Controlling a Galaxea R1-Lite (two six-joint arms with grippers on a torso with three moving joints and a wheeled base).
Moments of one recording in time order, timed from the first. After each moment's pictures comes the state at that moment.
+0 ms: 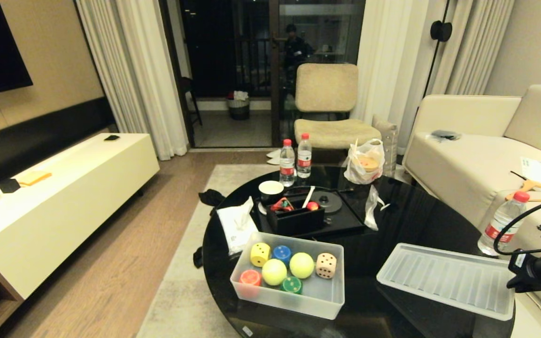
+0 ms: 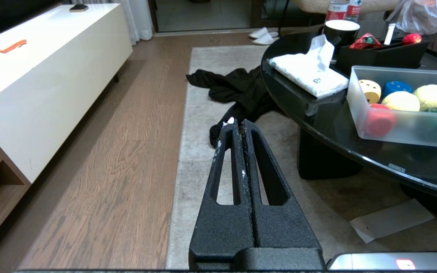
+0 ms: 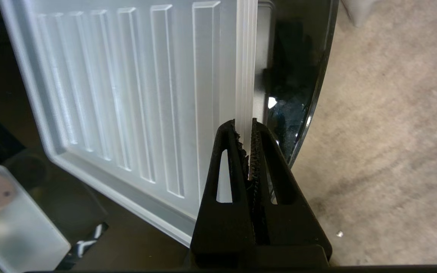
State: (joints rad) left arm -0.01 0.00 0.00 -0.01 0.00 0.00; right arm -0.61 2.08 -1.29 0.42 0.20 0.20
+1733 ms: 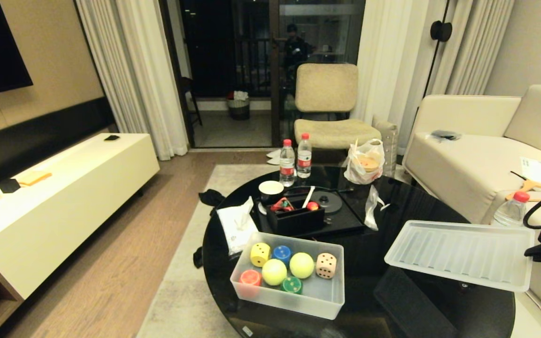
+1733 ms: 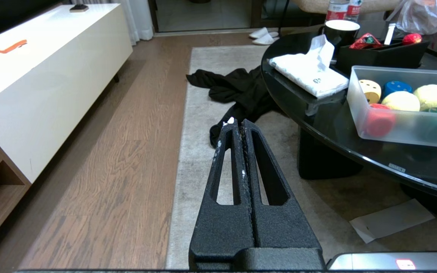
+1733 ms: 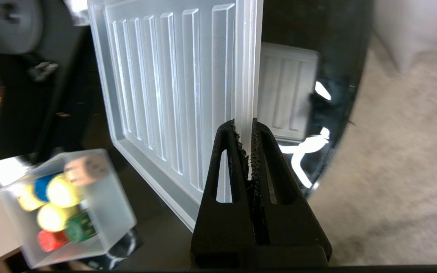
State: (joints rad) left arm -0.01 0.00 0.00 -0.01 0.00 0.00; right arm -0.68 1.88 -1.29 0.43 0.40 0.21
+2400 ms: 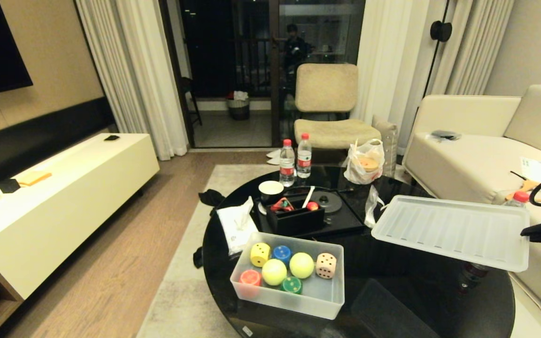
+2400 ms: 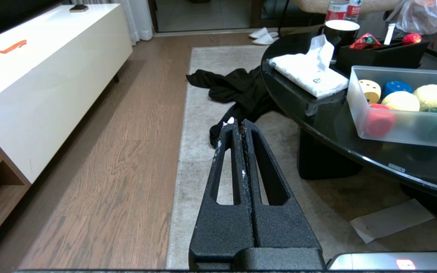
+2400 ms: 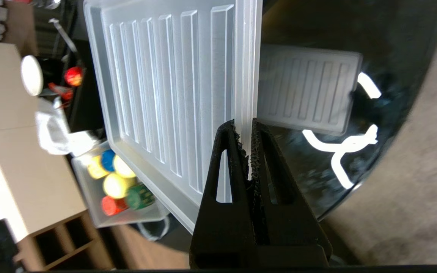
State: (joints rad) left arm -0.01 0.00 0.00 -0.01 0.00 0.00; right arm -0.65 1.83 -1.41 0.57 0.54 0.27
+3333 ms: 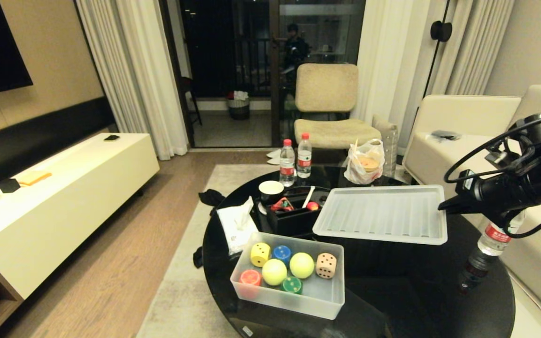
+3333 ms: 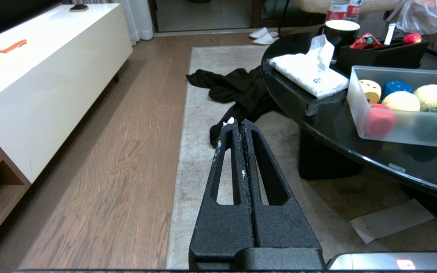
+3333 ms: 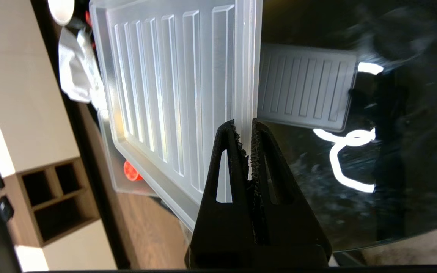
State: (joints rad) left arm -0.01 0.00 0.00 -0.01 0.00 0.00; right arm -0.27 1.90 -1.57 0.60 0.46 0.40
